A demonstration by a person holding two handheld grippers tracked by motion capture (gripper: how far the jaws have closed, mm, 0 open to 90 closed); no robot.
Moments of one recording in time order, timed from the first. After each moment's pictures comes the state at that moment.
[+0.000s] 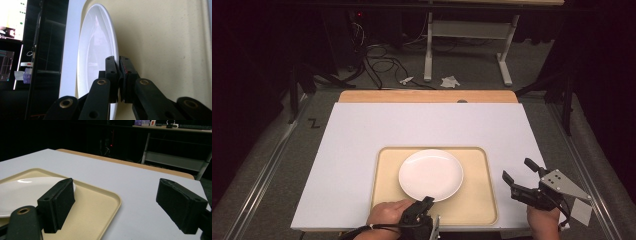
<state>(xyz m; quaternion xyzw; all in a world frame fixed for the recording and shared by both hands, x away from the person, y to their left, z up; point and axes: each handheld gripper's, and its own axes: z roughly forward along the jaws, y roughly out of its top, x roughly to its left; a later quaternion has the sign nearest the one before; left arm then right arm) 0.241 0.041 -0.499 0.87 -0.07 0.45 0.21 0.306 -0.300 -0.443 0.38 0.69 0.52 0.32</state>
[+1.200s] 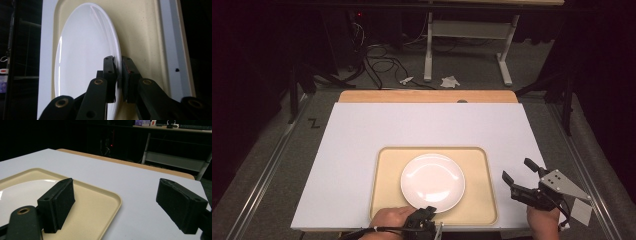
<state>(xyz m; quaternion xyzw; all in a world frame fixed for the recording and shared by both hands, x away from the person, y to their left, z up) 0.234 0.034 -0.516 0.90 -0.09 0.39 0.20 0.306 -0.299 -0.443 0.38 0.70 0.52 0.32</state>
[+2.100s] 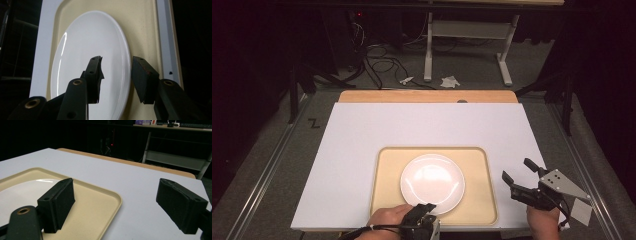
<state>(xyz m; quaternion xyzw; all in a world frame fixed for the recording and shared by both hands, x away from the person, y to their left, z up) 0.233 0.042 -0.501 0.90 -0.07 0.36 0.24 0.306 -0.300 -0.444 0.38 0.70 0.52 0.31</state>
